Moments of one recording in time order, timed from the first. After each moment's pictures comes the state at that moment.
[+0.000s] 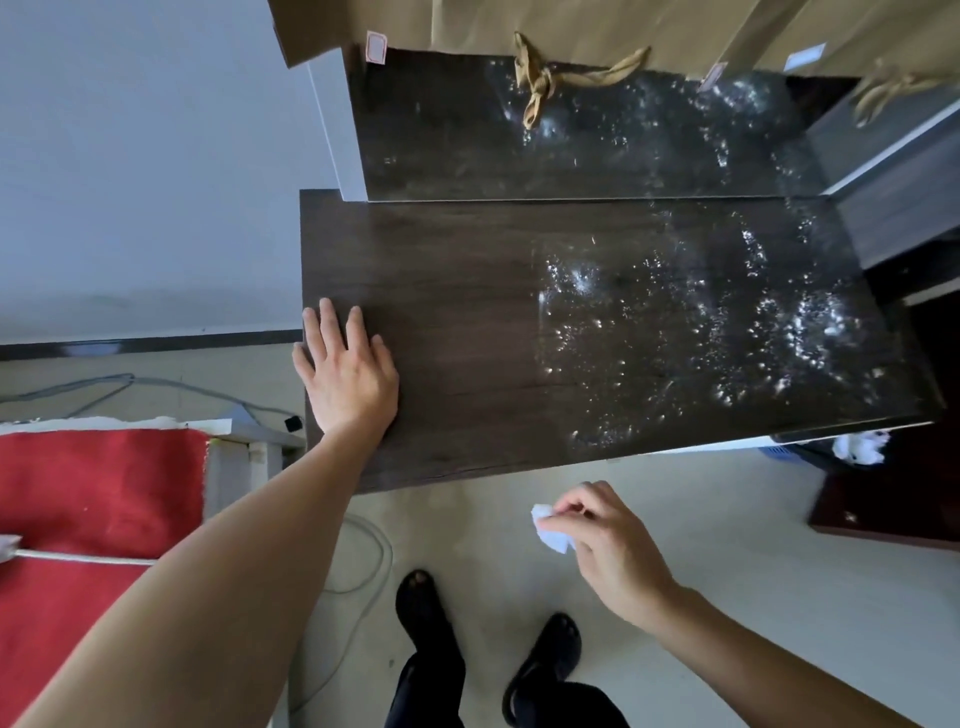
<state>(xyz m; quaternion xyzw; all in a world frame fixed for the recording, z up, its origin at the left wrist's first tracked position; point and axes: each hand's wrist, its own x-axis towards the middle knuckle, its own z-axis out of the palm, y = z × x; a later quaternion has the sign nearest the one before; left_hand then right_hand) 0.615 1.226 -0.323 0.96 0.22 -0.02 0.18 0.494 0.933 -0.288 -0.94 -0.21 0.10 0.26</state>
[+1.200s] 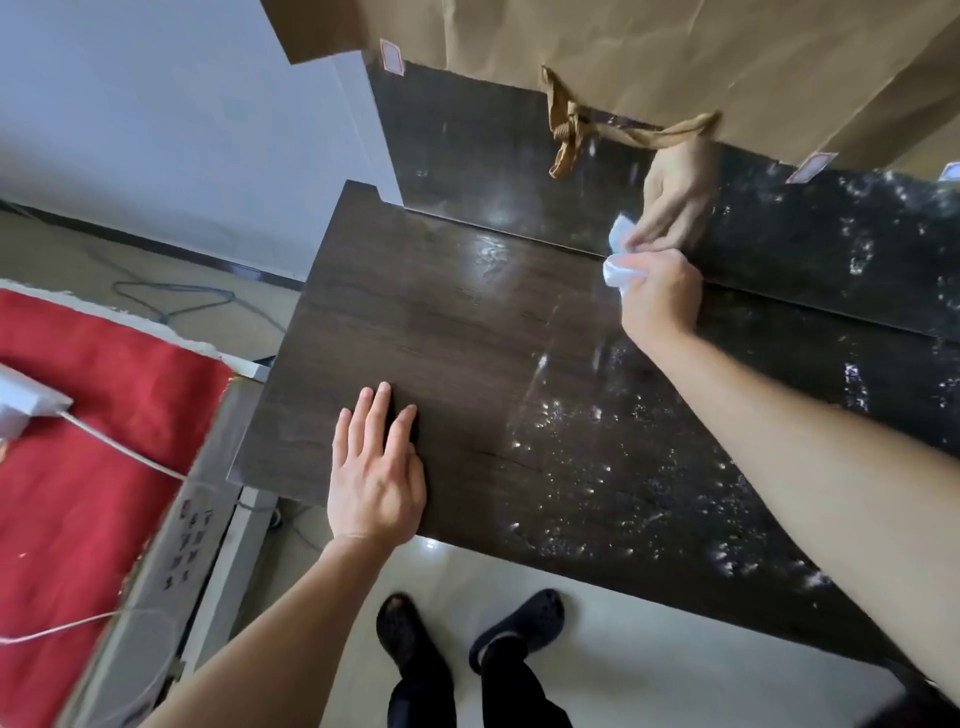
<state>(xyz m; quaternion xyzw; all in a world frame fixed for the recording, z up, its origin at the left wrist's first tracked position) 0.568 1.102 -0.317 0.96 0.23 0.03 0.13 0.864 0.944 -0.294 -0.95 -0.09 0.04 0.29</state>
